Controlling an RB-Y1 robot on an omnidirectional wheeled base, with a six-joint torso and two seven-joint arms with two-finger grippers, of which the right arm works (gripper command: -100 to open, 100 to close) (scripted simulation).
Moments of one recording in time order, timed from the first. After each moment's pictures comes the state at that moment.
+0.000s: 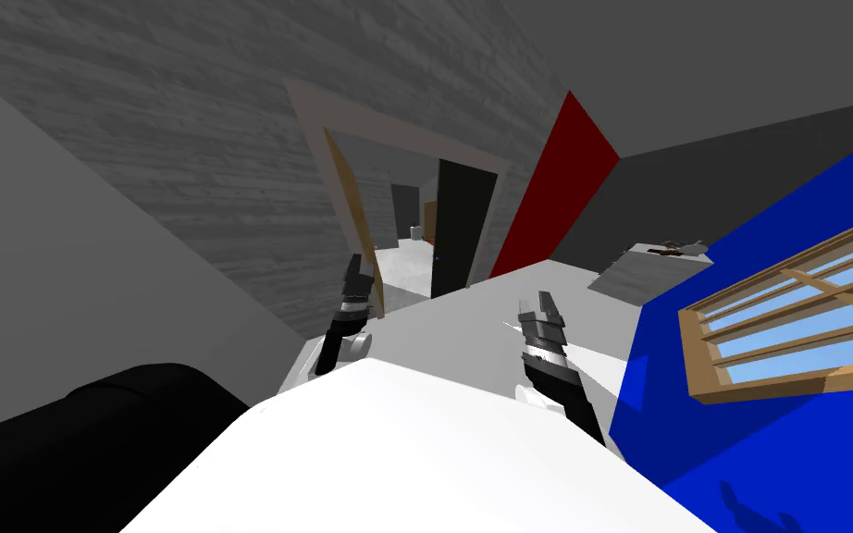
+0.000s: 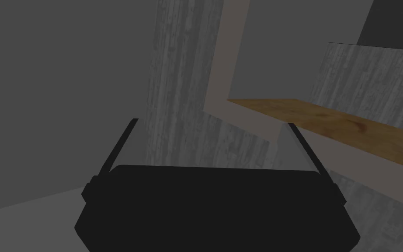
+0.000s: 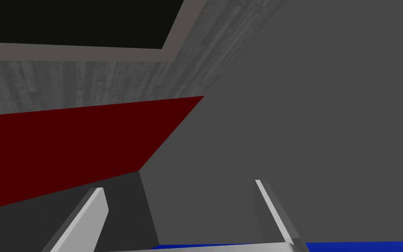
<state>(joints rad) 0.54 -0.01 -0.02 -2.21 0.03 -0.42 0.03</state>
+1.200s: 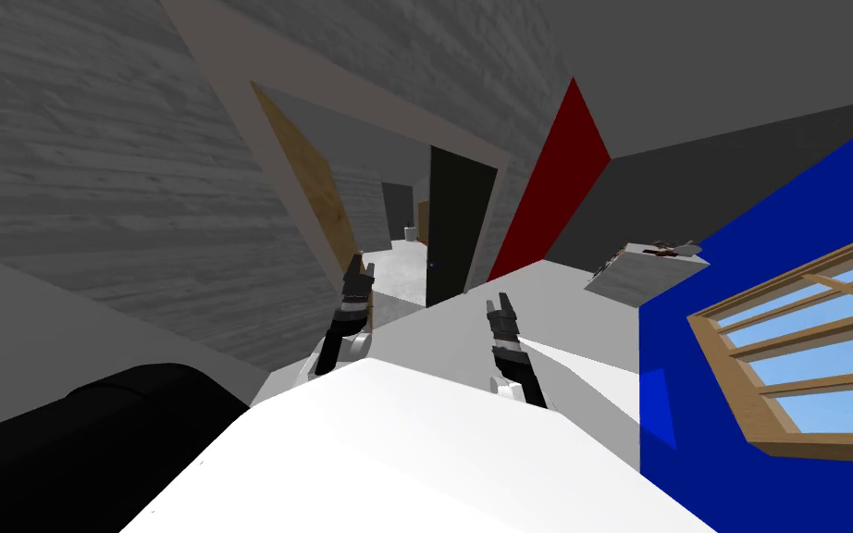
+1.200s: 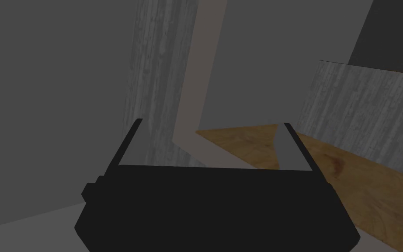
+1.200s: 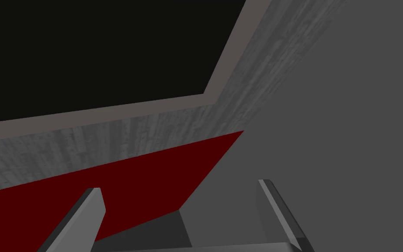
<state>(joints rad) 0.43 -0.07 0.15 -1.98 0.00 -0.48 0.00</state>
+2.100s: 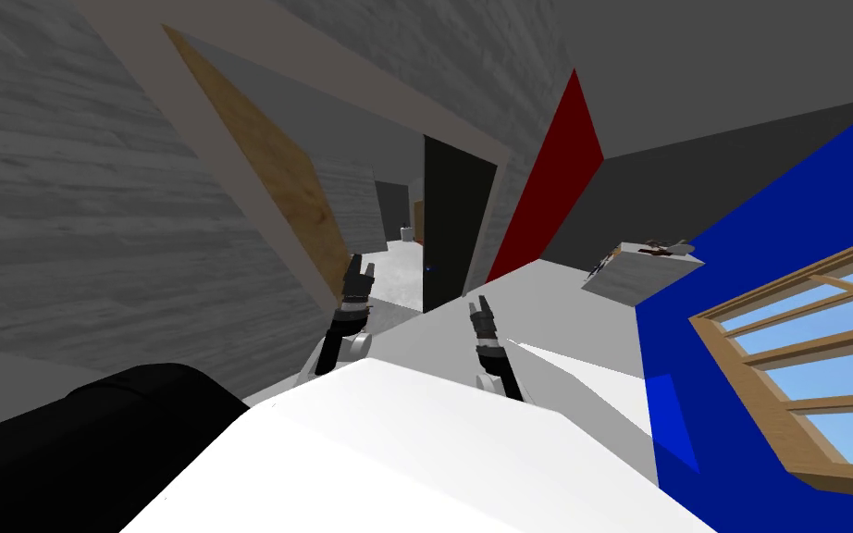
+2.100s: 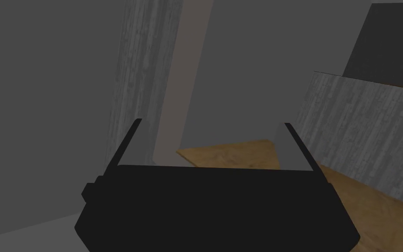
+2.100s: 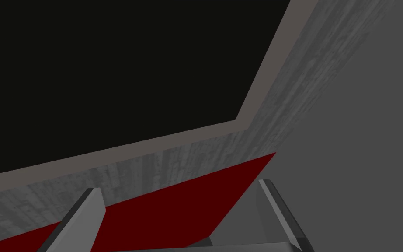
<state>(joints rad) 0.35 -0.11 0.26 -1.81 -0.01 -0.53 -0.02</state>
